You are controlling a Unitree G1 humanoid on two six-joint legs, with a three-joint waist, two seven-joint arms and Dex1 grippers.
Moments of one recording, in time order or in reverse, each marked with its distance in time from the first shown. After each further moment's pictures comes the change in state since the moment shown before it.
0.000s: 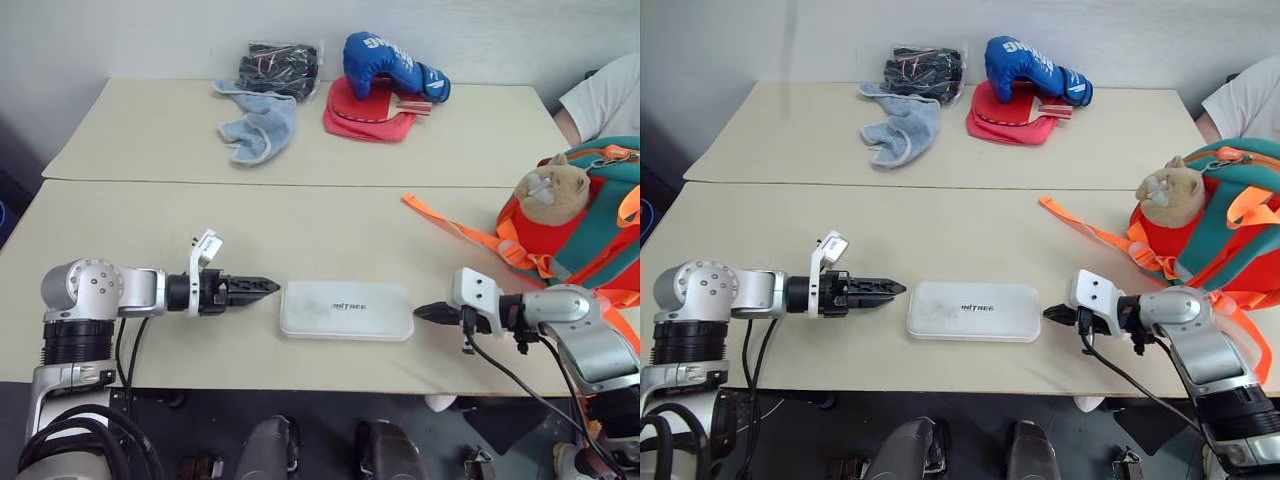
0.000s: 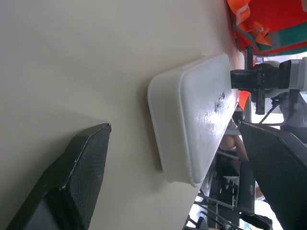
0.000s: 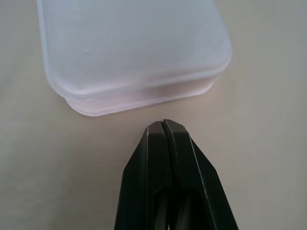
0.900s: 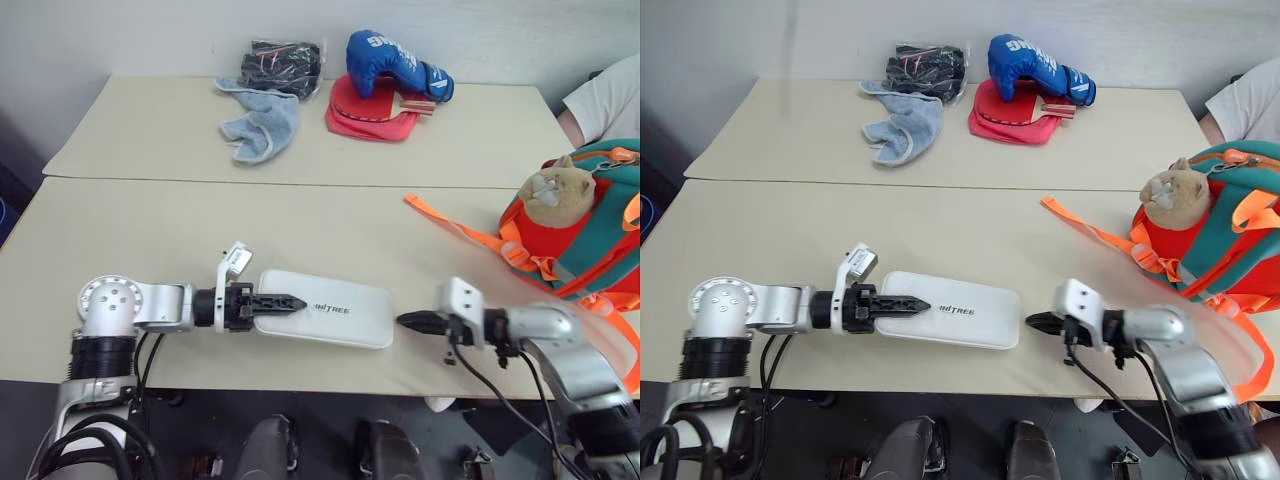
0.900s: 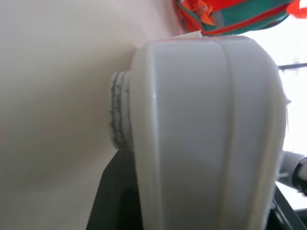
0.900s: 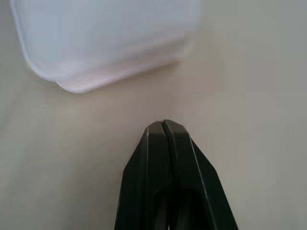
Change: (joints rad) left arm 0.126 -0.027 0.035 -0.222 -0.319 -0.088 0.162; right arm 0.220 0.130 -0.232 -0.116 0.169 0.110 -0.142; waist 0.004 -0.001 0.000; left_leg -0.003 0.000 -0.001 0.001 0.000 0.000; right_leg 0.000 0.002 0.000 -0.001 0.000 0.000
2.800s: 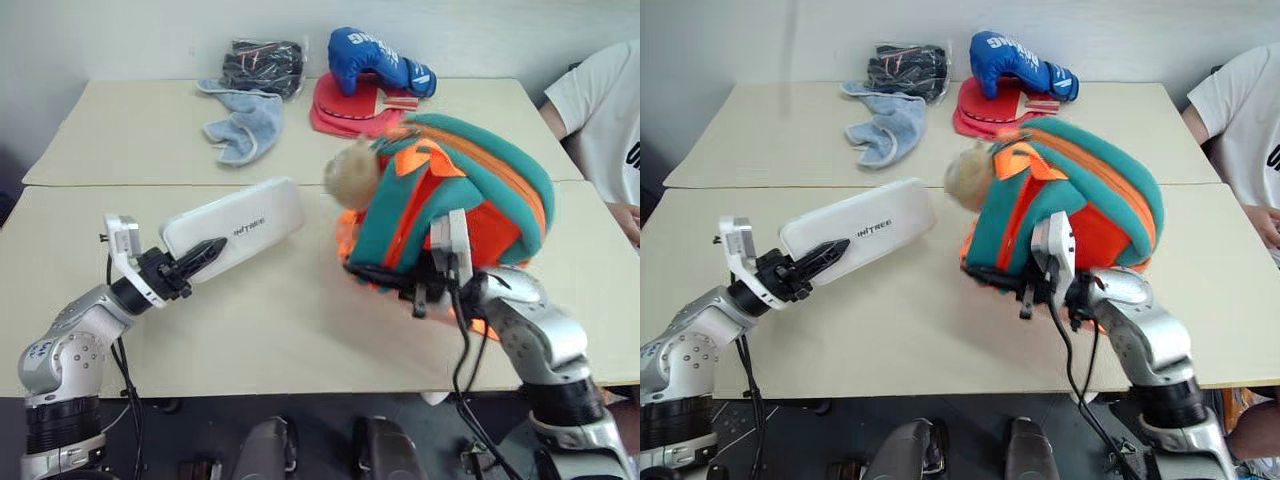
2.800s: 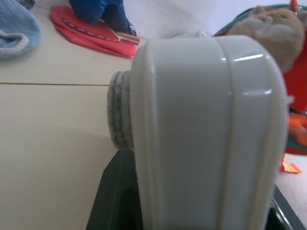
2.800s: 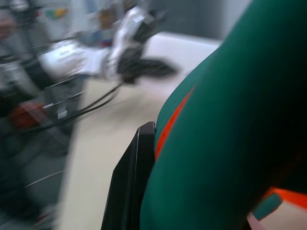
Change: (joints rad) left arm 0.294 -0.007 0.261 -0.110 0.433 -0.827 -0.377; right arm -0.260 0.022 0.148 -0.269 0.430 0.262 0.037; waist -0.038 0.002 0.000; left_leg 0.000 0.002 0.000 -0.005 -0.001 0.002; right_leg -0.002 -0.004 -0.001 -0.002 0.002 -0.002
